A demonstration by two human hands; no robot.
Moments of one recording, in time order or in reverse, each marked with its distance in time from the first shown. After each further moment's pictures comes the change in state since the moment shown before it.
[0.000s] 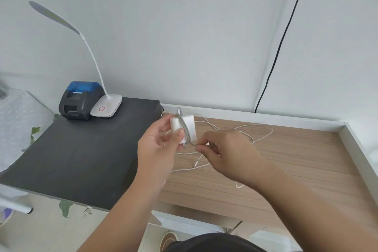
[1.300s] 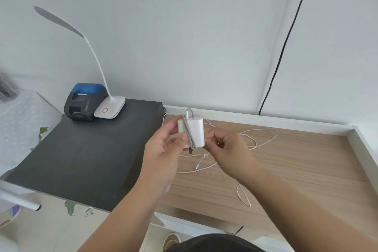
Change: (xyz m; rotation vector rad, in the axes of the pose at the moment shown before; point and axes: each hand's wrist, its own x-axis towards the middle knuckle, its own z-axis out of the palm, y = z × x) left_hand -0.006 0.006 0.014 -0.082 -0.172 0.009; right_hand 0.008 0.029 0.026 0.644 0.096 0.283
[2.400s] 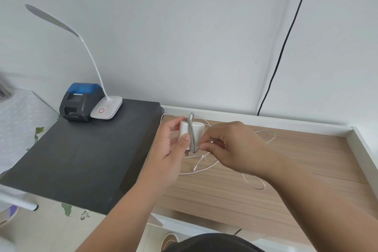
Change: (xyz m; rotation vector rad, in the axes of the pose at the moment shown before) left_hand 0.013 -0.013 -0.002 0.248 -0.097 0.067; right_hand 0.010 -0.042 -0.037 -0.589 -0.249 -0.354
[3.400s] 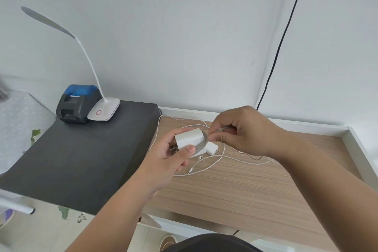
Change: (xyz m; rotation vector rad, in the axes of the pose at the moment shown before) left_hand -0.002 0.013 -0.006 -0.135 -0.182 -0.287; right_hand 0.006 0.026 -0.031 0.103 -0.024 -0.086
